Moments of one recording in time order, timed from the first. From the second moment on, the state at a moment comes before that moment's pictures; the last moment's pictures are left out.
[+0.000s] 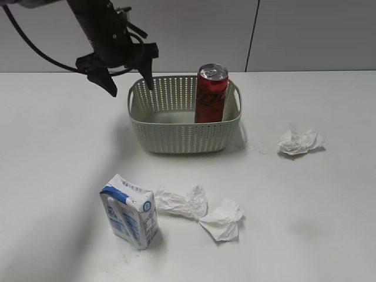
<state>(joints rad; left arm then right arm) -0.37 2.30 -2.12 -0.28 1.22 -0.20 0.17 0.69 -0.82 0.04 1.07 -0.02</state>
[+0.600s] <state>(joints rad) -0.22 1.95 -2.00 -0.10 1.22 -0.17 0.17 0.35 -0.45 0.04 0.91 -0.02</state>
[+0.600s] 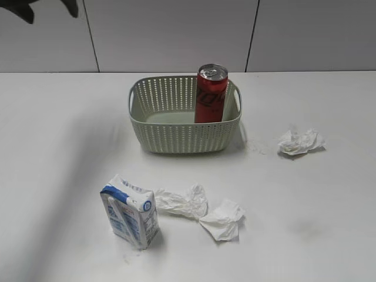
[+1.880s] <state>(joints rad) -0.06 0.72 -0.61 -0.01 1.13 -0.01 0.17 -0.01 -0.42 0.05 0.95 -0.02</state>
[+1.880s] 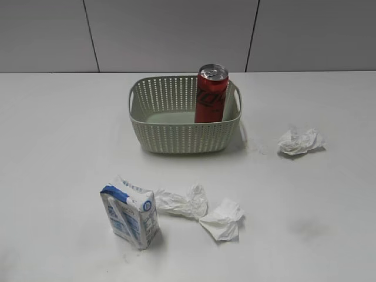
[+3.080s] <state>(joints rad) -0.06 -0.01 -0.49 0.00 1.09 -0.04 0.13 -0.01 -0.42 0.07 0.95 -0.02</state>
